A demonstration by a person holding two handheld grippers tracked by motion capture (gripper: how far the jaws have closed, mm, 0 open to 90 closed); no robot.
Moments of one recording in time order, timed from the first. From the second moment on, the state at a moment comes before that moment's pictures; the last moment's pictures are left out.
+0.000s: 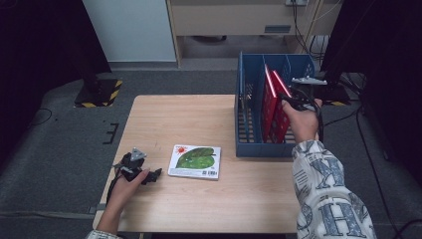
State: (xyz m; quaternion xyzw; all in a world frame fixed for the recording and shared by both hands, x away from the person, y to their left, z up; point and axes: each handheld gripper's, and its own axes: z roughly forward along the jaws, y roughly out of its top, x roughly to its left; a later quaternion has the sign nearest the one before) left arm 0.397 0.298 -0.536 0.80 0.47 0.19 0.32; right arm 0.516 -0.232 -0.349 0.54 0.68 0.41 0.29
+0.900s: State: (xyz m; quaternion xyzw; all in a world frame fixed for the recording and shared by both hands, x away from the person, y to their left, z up) left arm 0.397 0.297 -0.537 0.80 0.47 0.19 0.32; right arm 0.531 -0.221 -0.343 0.54 0.65 0.40 0.33
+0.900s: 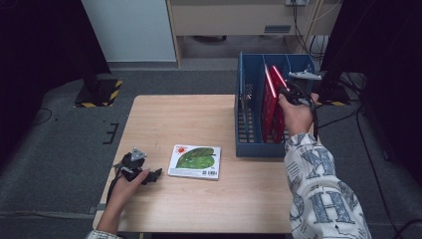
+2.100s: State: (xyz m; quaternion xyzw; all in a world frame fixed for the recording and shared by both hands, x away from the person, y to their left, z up) left arm 0.397 0.296 -0.537 0.80 0.47 0.19 0.33; right arm 0.534 -0.220 -0.345 0.54 0.65 0.43 0.32
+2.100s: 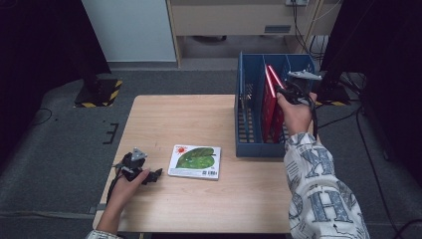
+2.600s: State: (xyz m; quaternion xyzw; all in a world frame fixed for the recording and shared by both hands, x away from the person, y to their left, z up) left arm 0.398 0.295 -0.537 0.80 0.47 0.19 0.32; right arm 0.508 -0.224 -0.343 0.52 0.66 0.44 0.32
